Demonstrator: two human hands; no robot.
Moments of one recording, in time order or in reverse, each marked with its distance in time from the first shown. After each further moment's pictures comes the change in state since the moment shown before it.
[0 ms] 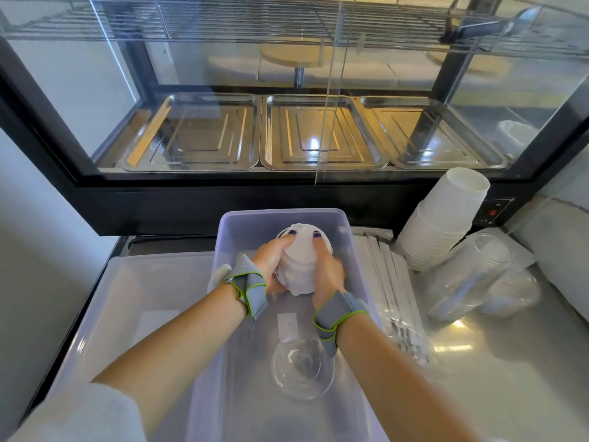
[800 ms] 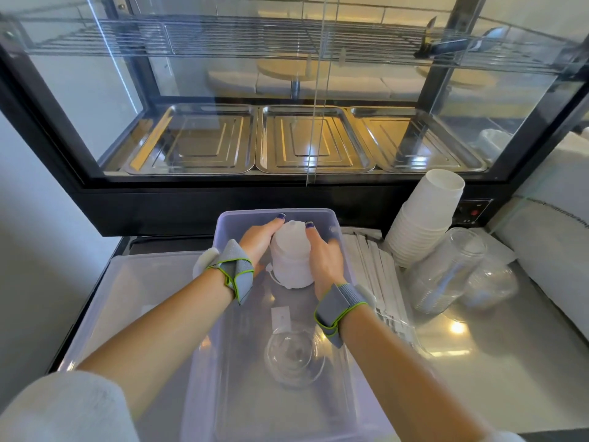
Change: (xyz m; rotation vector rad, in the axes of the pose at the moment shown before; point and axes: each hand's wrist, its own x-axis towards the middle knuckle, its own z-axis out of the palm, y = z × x) left_hand -0.022 0.015 -0.003 0.173 0.036 0.257; right_hand -0.020 -0.022 -0.019 -0.187 -0.050 -0.176
